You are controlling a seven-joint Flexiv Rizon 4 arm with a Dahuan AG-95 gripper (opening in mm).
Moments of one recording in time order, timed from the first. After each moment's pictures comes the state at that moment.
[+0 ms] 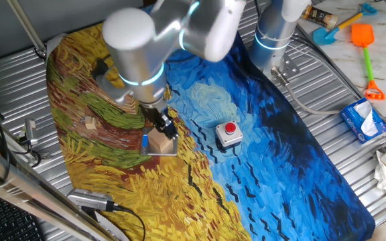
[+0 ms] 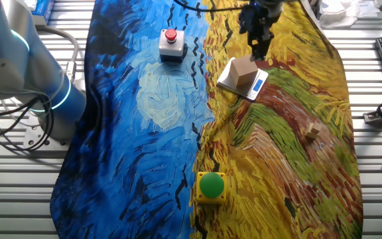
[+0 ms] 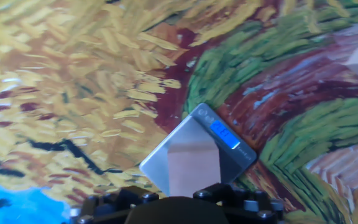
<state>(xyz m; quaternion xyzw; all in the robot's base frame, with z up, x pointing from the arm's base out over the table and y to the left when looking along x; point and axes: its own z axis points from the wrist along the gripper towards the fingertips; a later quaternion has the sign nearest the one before) 0.511 0.142 0.130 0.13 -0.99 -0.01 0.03</state>
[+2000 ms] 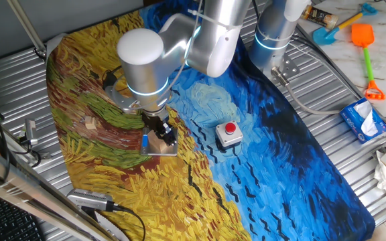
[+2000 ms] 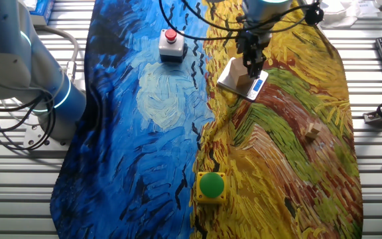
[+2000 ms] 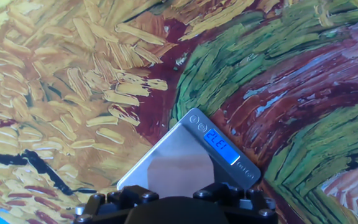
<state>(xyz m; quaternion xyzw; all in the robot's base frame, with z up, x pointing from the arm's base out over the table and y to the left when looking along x) 0.513 0.131 0.063 0.14 -0.99 -0.02 0.00</state>
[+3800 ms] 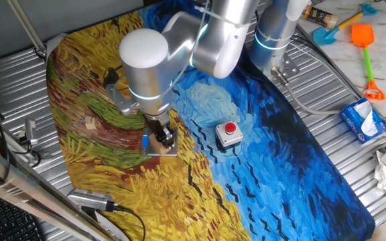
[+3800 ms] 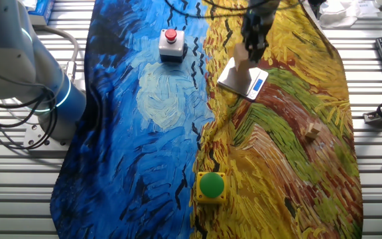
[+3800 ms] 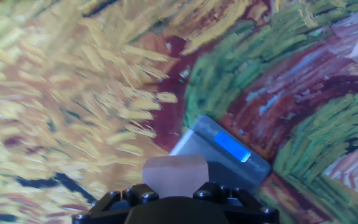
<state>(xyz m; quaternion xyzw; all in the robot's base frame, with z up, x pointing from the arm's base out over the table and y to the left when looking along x) 0.520 0.170 0.101 0.07 -1.00 -0.01 0.00</state>
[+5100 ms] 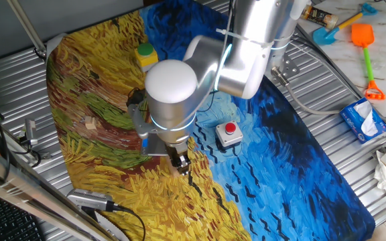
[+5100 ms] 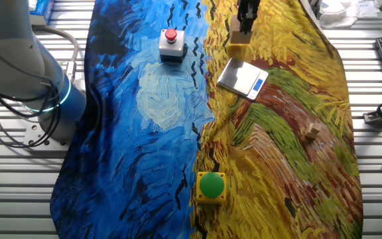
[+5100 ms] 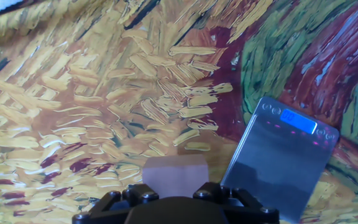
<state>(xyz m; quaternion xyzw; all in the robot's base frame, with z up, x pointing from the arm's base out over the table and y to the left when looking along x) 0.508 0.247 0.096 -0.02 -1.00 -0.01 0.00</state>
